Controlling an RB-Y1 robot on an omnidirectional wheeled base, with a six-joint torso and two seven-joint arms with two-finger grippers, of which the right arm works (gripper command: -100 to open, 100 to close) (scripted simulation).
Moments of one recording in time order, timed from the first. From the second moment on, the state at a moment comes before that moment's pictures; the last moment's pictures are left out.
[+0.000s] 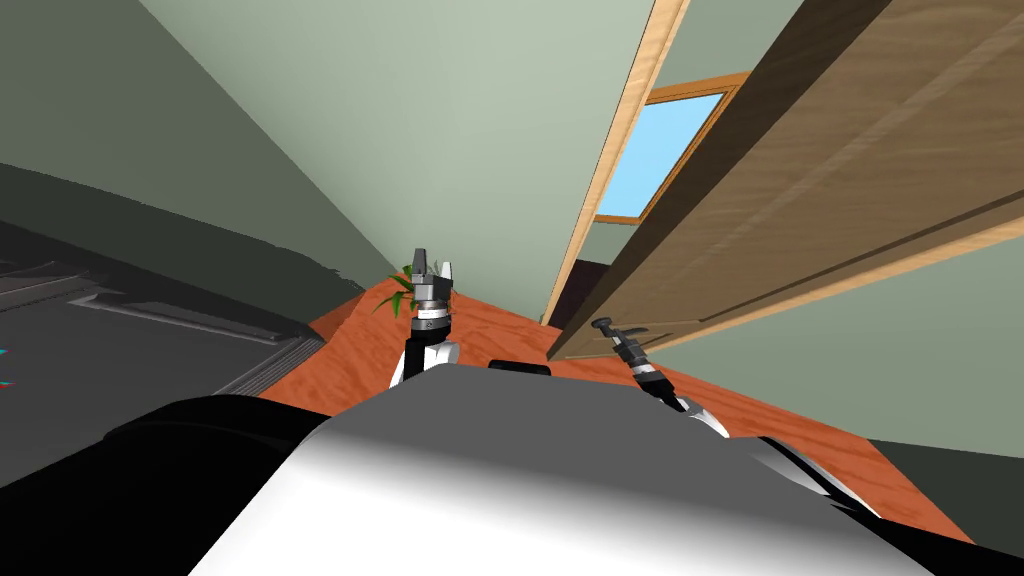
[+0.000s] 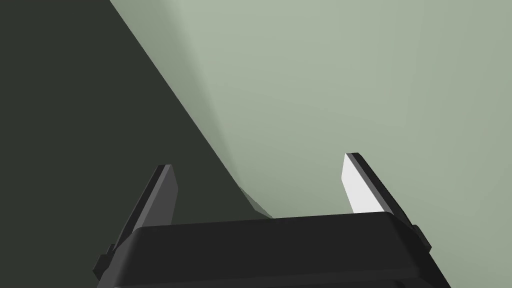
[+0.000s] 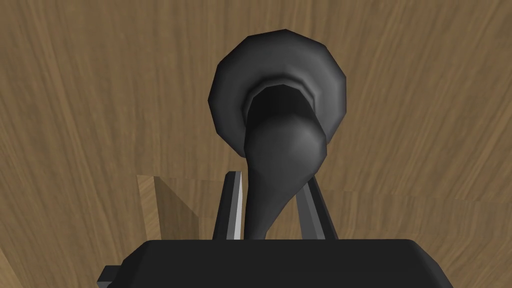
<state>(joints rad) -0.04 -0.62 0.22 -0.37 -0.02 -1.28 -0.51</state>
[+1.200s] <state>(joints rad) -0.02 -0.63 0.23 -0.35 -0.03 -1.34 -0.51</state>
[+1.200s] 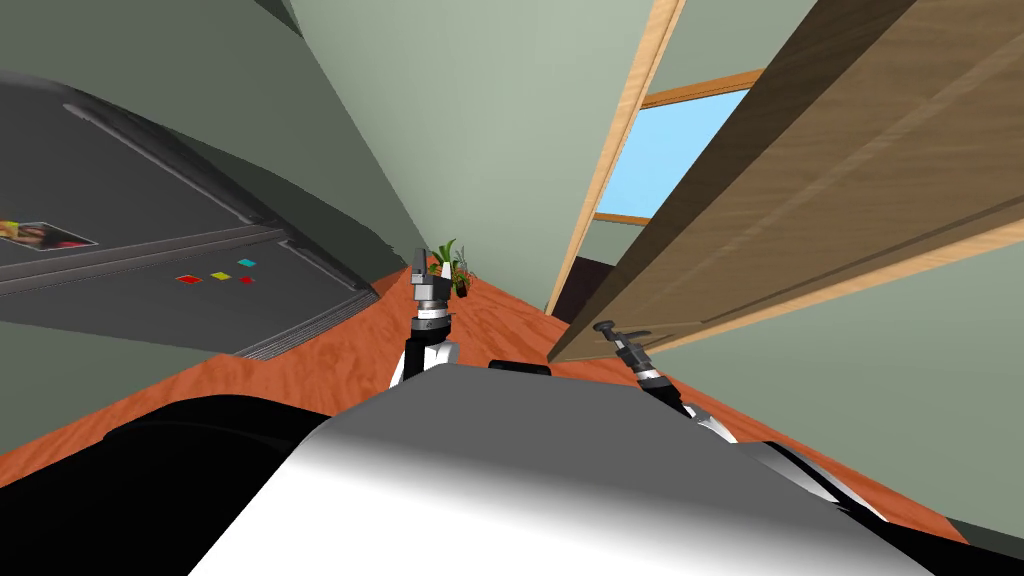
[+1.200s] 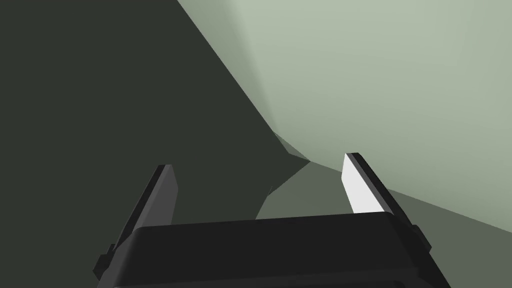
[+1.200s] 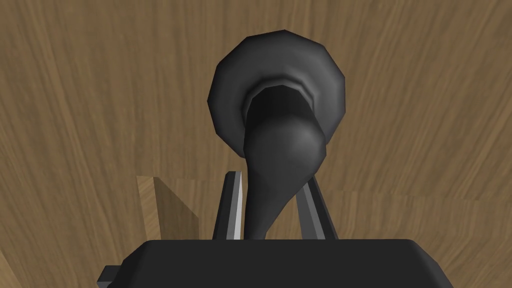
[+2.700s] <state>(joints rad) -0.02 -0.63 0.25 -0.32 -0.04 -1.38 -0.51</state>
